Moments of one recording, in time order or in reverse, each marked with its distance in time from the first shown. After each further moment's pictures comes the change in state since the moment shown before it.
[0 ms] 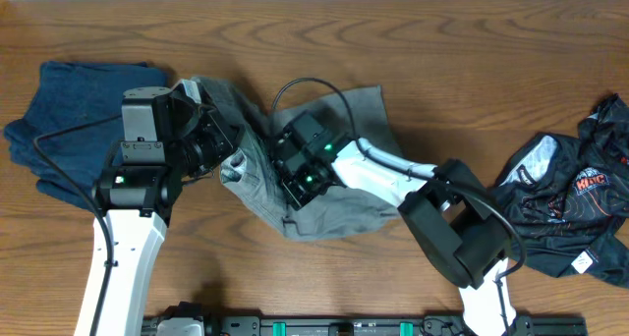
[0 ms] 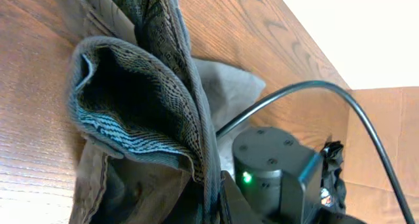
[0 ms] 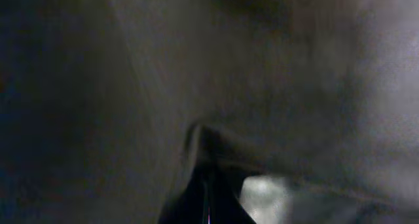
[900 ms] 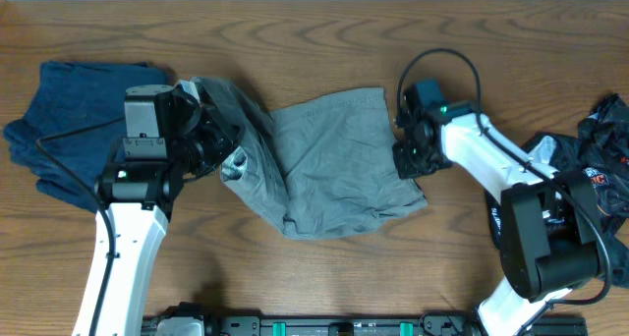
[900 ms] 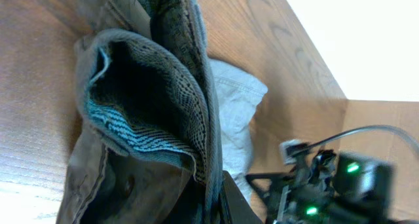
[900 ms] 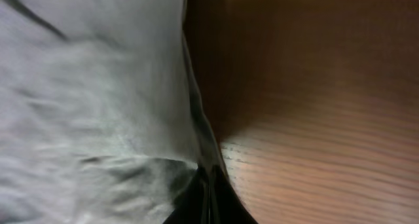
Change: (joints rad) left arm -0.003 0.031 0.001 0.014 -0.001 -0.074; right arm -0.465 -0.259 -0.219 -0.229 0.417 -0.018
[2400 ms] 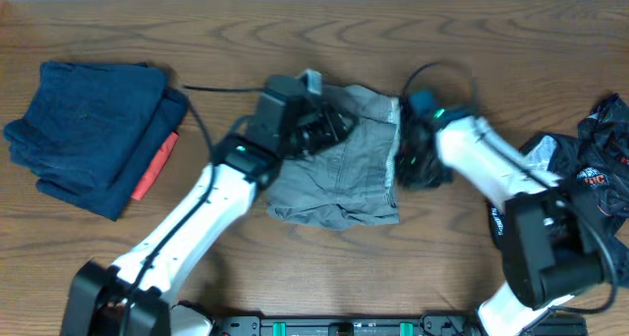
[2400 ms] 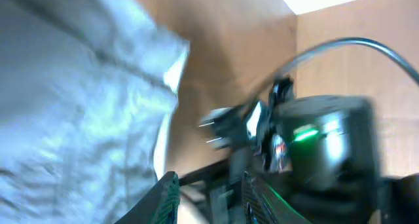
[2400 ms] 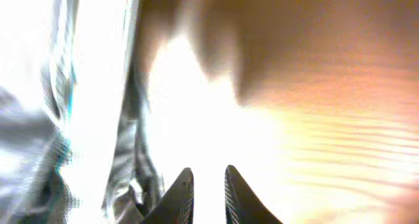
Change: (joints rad) left arm -0.439 0.283 0.008 0.484 -0.016 -0.154; right arm -0.005 -0.041 0.075 -0.205 0.022 0.142
